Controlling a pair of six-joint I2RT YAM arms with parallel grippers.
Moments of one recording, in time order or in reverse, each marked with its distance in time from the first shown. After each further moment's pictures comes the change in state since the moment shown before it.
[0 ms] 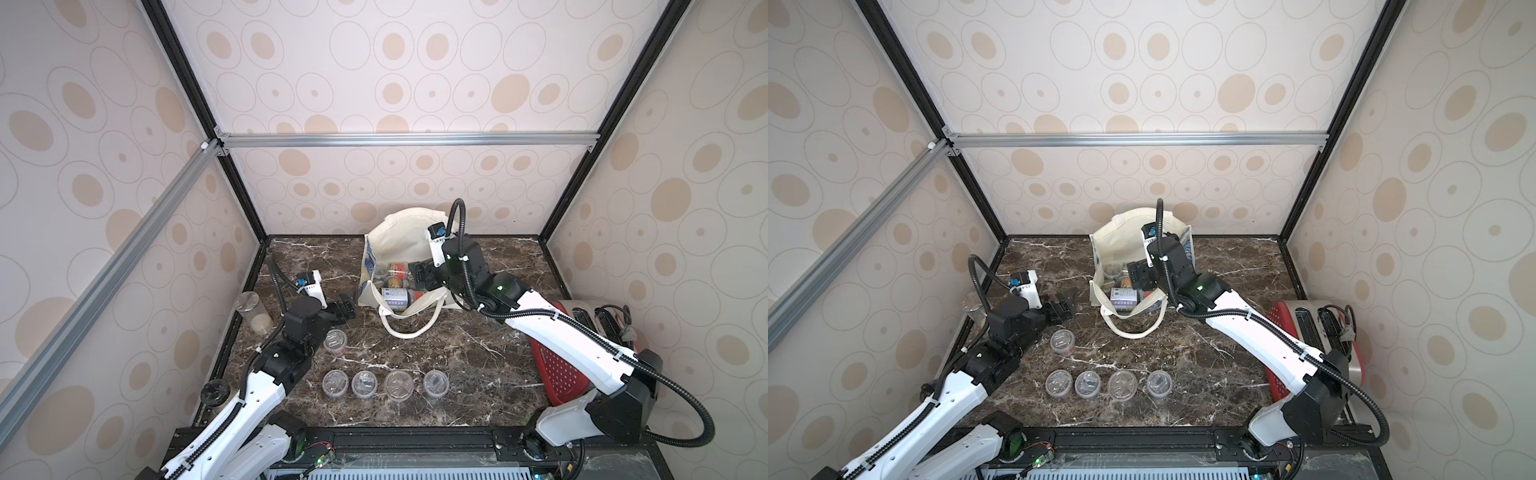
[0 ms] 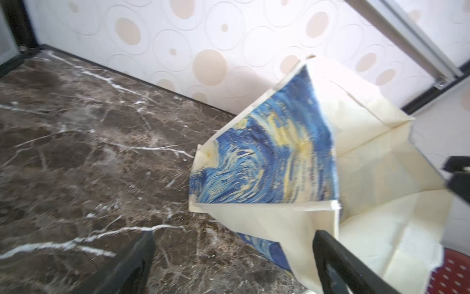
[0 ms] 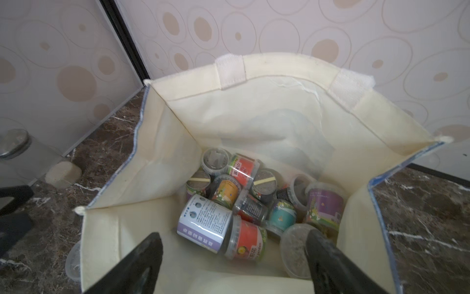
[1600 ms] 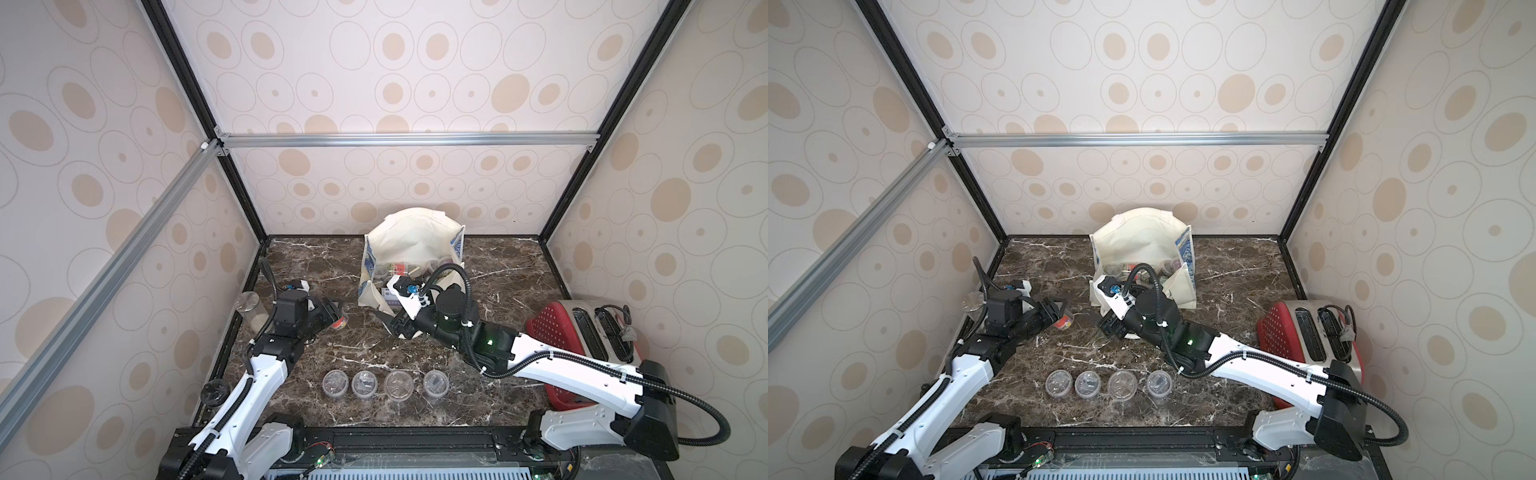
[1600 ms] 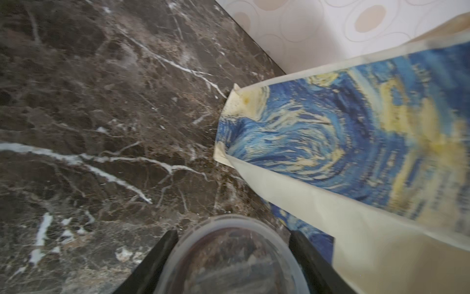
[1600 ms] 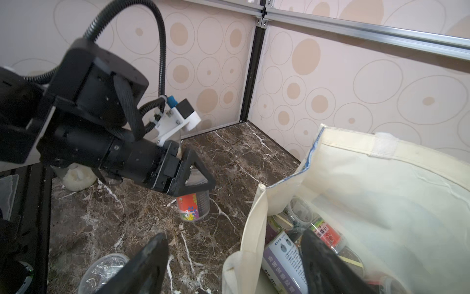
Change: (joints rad) left arm 0.295 0.113 -0.089 -0.097 0.275 -0.193; right arm 0.304 -0.174 -0.395 0.566 -0.098 -0.320
